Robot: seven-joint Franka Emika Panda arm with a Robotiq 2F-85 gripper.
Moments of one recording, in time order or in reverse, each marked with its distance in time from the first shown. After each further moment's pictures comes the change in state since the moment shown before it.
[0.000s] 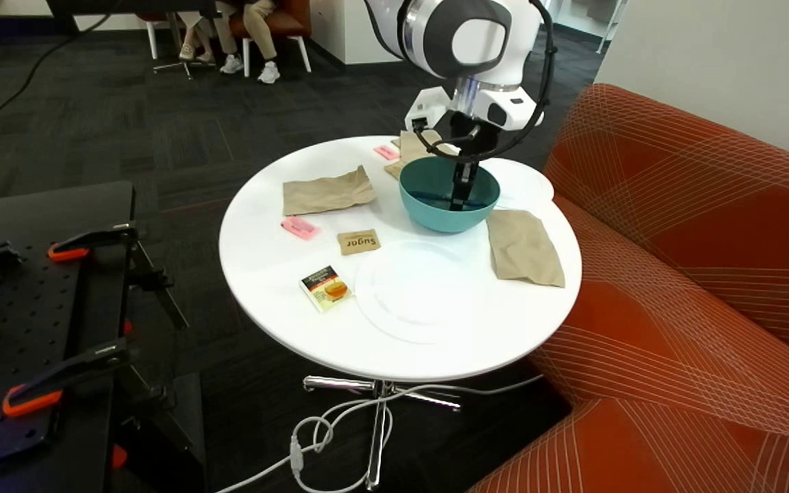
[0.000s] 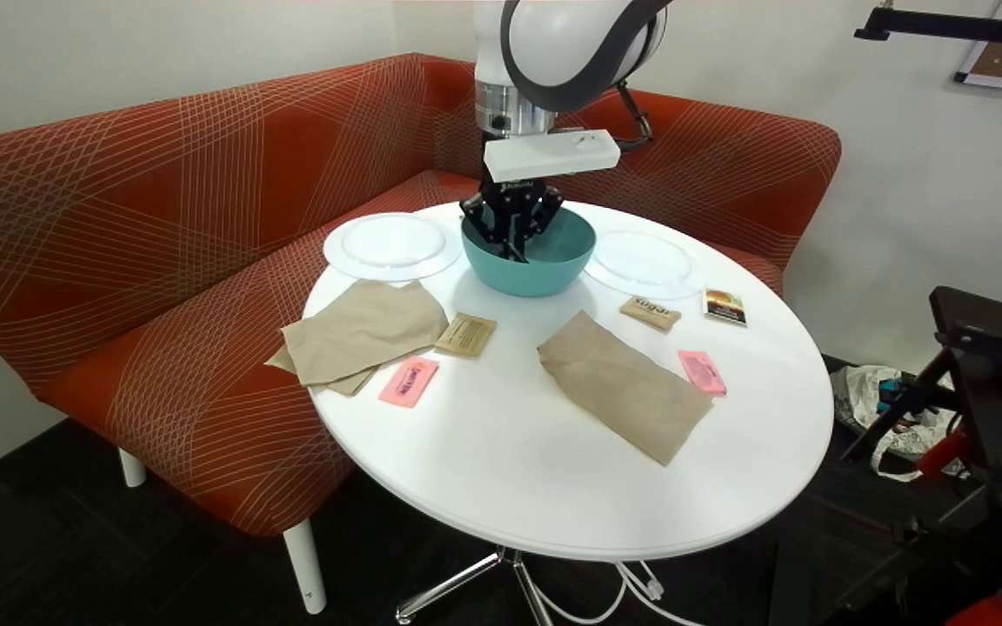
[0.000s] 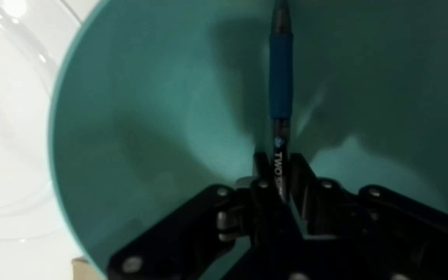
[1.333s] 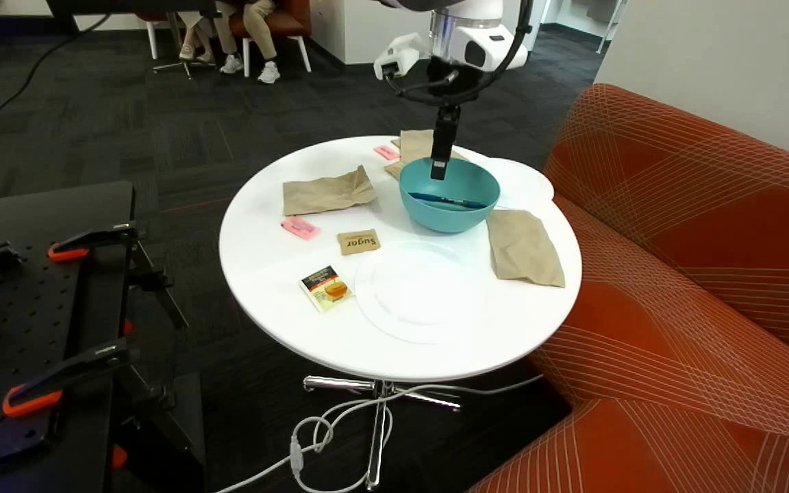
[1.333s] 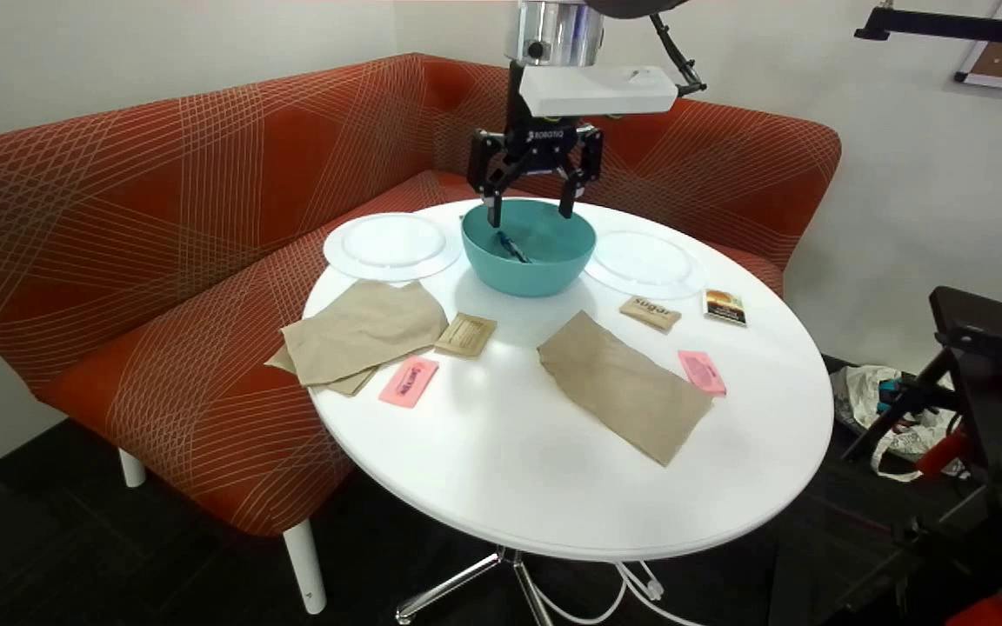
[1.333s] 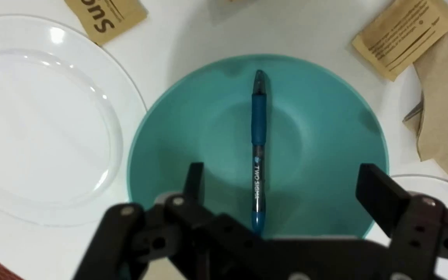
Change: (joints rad) arm 0.014 -0.257 0.028 -0.274 -0.009 0.067 0.000
